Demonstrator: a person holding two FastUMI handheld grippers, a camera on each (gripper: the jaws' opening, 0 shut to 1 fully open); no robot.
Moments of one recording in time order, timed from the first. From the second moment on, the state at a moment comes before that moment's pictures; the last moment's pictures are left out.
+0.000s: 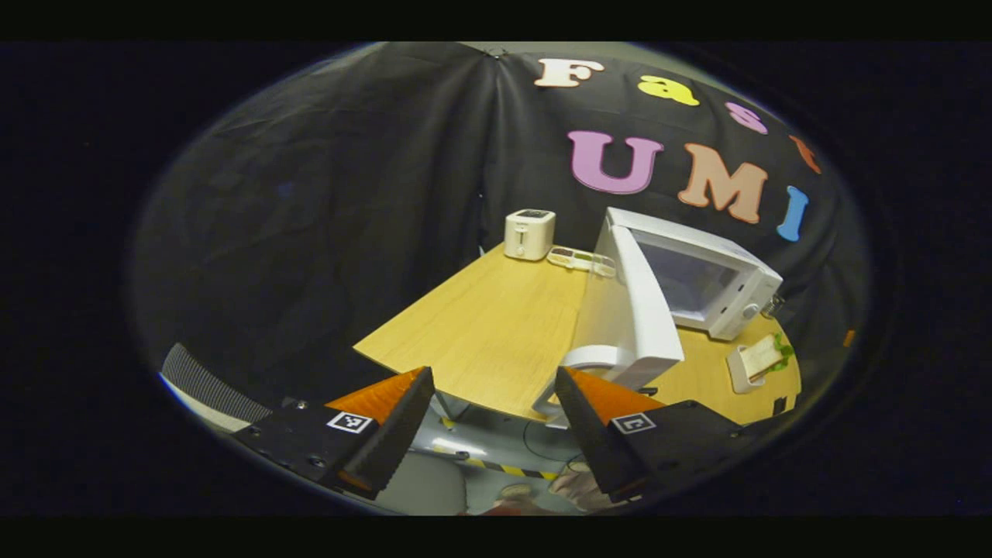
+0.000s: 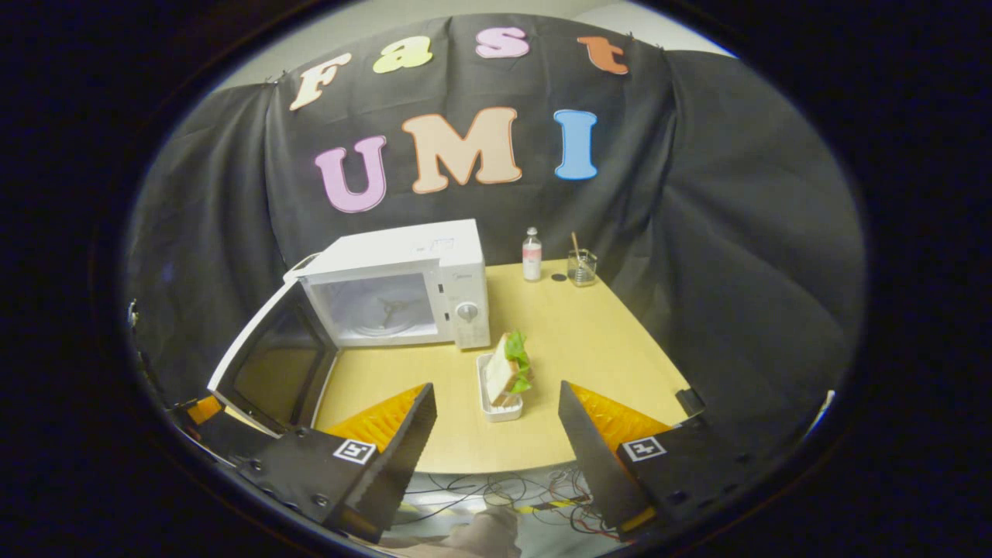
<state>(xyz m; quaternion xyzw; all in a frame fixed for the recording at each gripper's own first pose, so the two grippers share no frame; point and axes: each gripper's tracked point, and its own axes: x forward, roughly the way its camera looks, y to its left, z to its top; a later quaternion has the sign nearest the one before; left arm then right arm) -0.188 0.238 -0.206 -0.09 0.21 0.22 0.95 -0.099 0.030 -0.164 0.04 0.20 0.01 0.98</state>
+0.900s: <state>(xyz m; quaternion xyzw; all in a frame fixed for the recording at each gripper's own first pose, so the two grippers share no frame) -0.159 0.248 -0.092 -0.05 0.06 0.41 0.91 0.073 0.014 -0.305 0.13 0.48 0.10 0.86</state>
